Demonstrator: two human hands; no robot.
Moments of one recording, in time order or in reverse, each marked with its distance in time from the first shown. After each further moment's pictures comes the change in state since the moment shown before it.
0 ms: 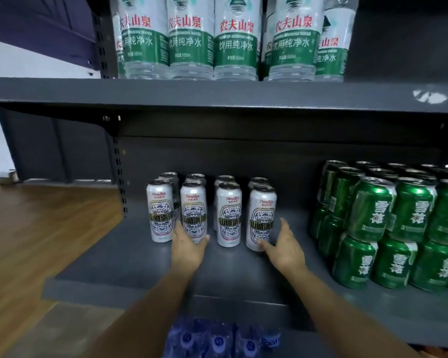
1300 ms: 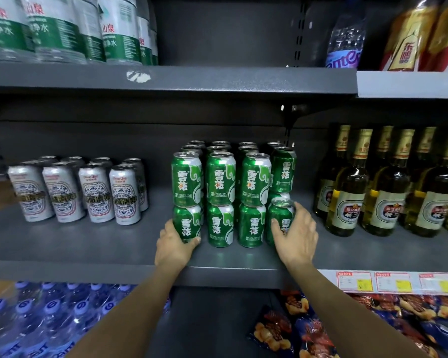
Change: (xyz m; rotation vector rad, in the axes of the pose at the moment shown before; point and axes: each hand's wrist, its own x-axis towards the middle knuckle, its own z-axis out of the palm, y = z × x) left_hand -0.199 0.151 0.231 0.221 -0.109 -0.013; right_hand -0.028 0.276 -0.248 -0.049 0.477 -0.026
